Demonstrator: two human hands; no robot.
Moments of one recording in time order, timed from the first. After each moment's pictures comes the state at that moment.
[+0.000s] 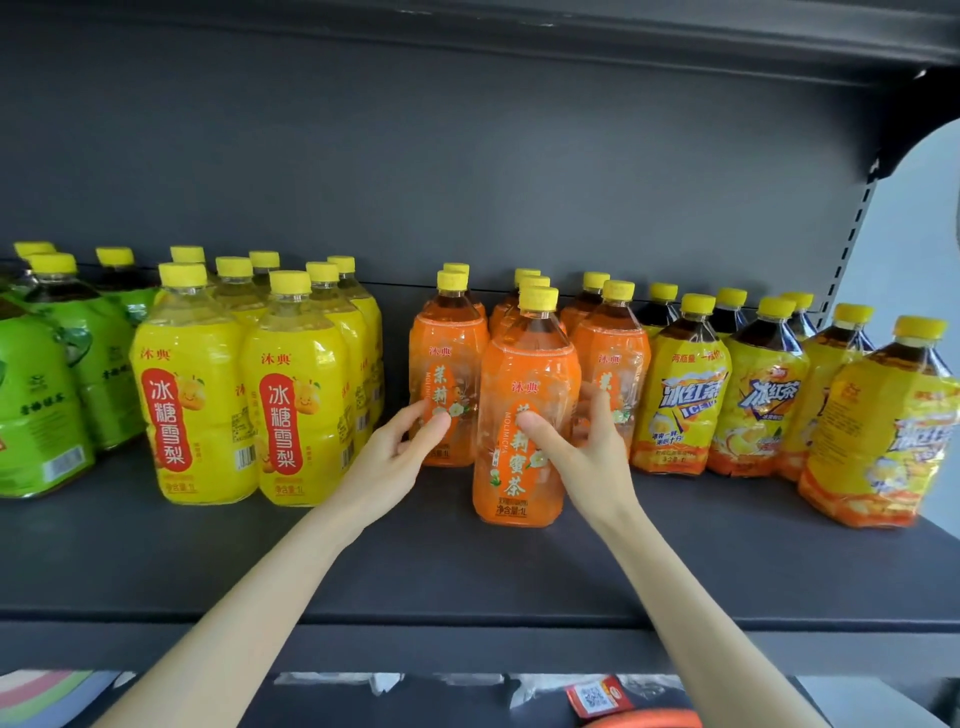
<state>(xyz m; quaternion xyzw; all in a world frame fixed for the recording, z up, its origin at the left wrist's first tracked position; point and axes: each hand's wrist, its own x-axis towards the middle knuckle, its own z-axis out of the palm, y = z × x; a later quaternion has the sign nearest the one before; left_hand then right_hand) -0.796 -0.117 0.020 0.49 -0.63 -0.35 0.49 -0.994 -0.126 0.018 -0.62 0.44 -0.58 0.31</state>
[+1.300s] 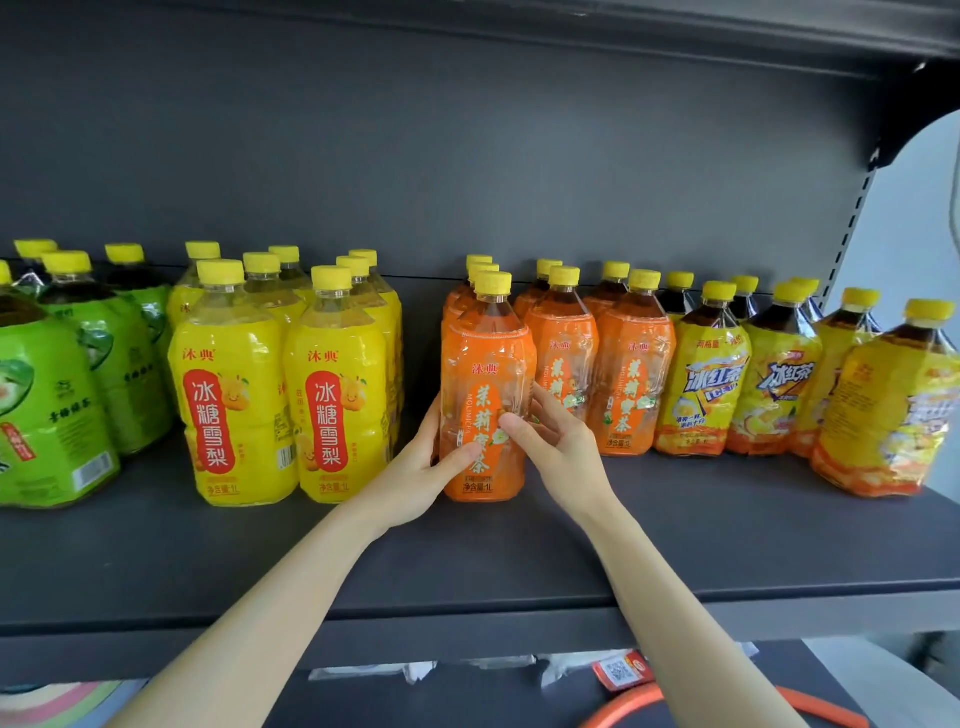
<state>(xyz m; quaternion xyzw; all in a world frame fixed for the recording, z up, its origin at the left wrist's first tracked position) -0.763 -0.129 0.001 0.41 -0.70 -0.42 0.40 -0.938 -0.130 0.005 -0.64 0.43 -0.54 0.34</state>
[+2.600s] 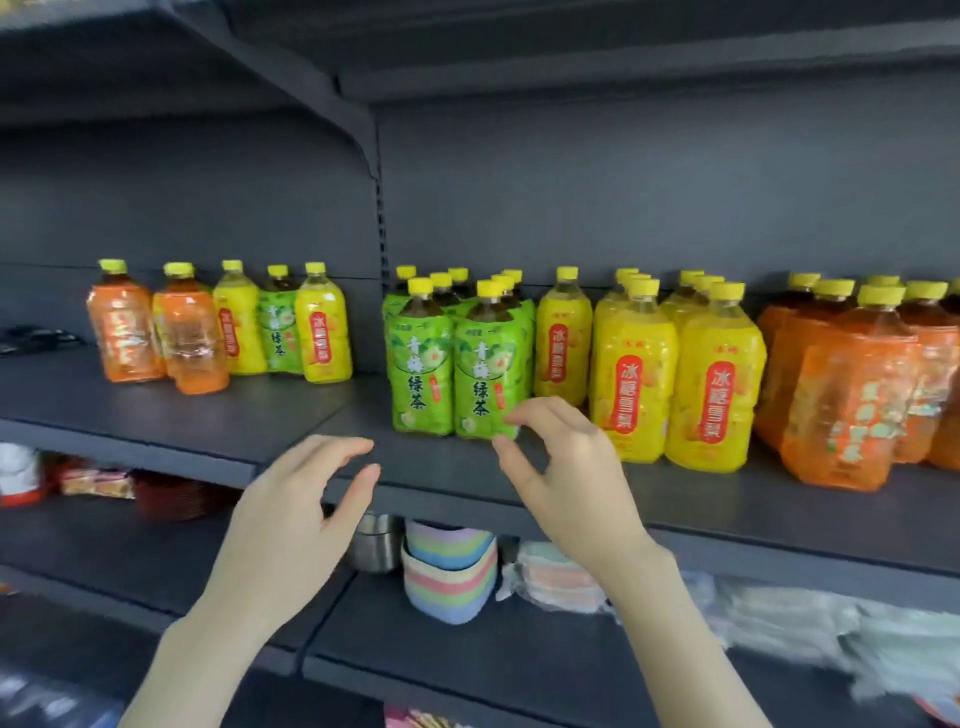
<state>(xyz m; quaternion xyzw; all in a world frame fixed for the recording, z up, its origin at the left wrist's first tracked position) -0.396 0.150 0.030 0.63 -0.63 0.13 0.43 -0.598 0.055 0.041 -0.81 0.34 -0.49 0.02</state>
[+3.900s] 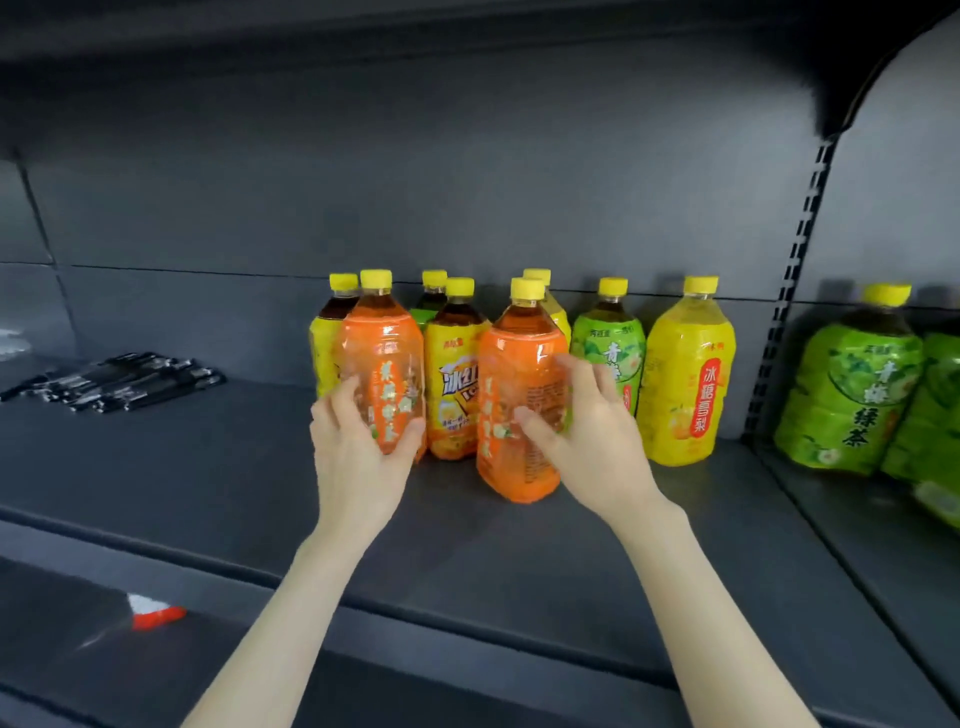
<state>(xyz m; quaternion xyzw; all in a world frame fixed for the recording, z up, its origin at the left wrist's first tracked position) 0.199 -0.061 0.011 0.67 -0.49 0.03 0.56 0.003 -0.105 0.047 -0.78 0.45 -0.43 0.08</state>
